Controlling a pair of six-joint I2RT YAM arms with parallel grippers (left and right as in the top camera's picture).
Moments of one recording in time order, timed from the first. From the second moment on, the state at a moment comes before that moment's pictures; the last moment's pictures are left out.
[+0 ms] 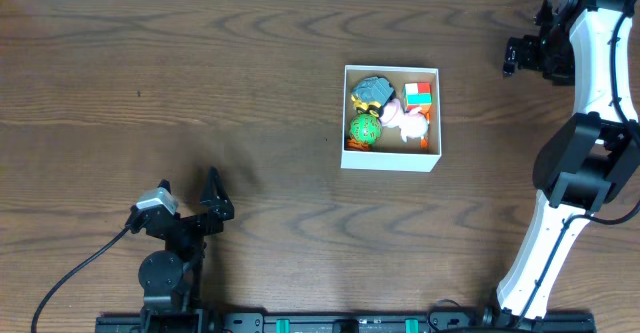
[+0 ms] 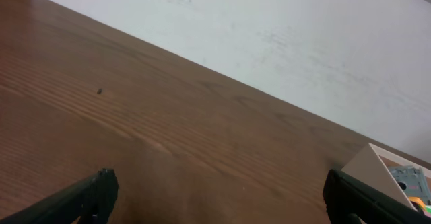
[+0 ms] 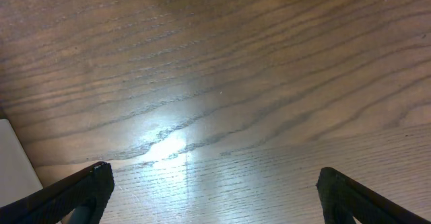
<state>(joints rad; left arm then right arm) -0.01 0.01 0.02 -0.11 -0.06 -0.41 -0.23 2.37 2.29 -1.36 0.02 0.02</state>
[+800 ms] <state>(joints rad) -0.01 0.01 0.02 -0.11 -0.06 -0.41 -0.15 2.26 2.27 -1.36 0.02 0.02</state>
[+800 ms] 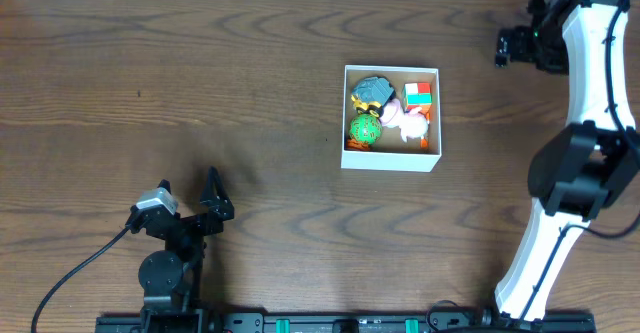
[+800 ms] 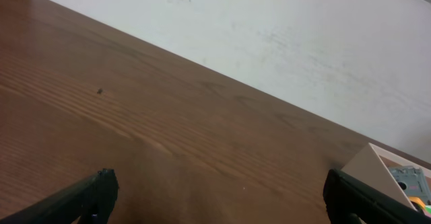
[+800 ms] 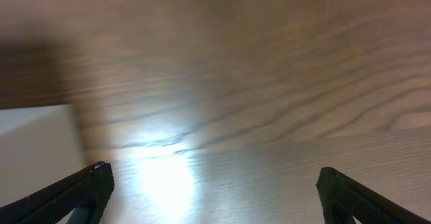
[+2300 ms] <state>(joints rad) -0.01 0.01 0.03 -0.13 -0.06 -0.41 -0.01 0.32 0.12 0.01 -0.23 -0.05</state>
